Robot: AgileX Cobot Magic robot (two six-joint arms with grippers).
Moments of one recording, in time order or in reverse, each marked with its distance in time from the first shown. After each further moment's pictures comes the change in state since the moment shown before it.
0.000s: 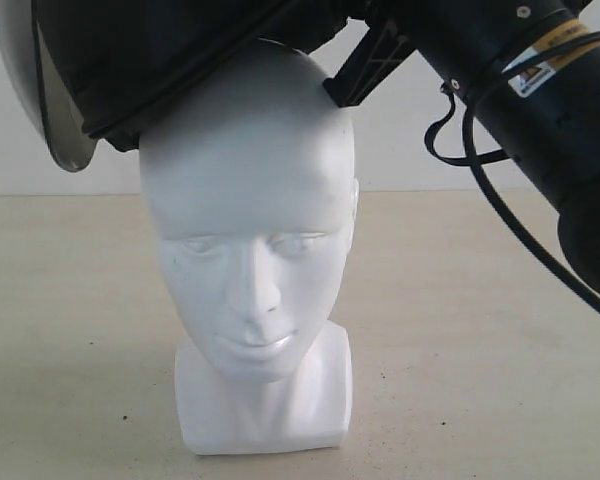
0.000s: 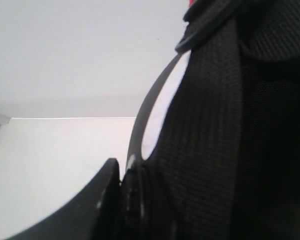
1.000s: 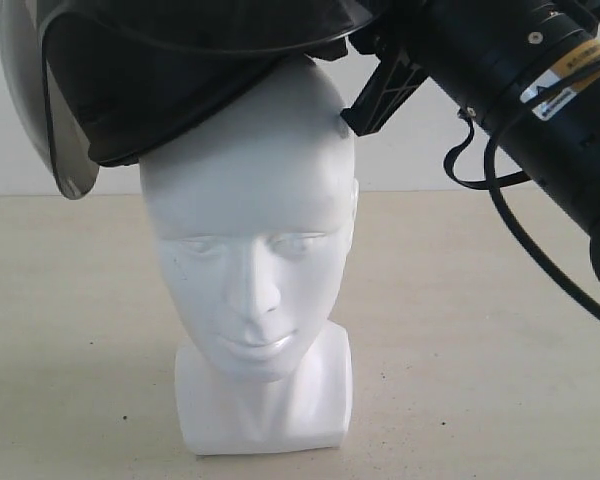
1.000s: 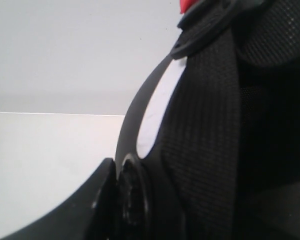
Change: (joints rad) left arm 0.000 0.000 0.000 0.000 0.000 0.000; right arm 0.000 -0.043 0.051 -0.023 0.066 -0.065
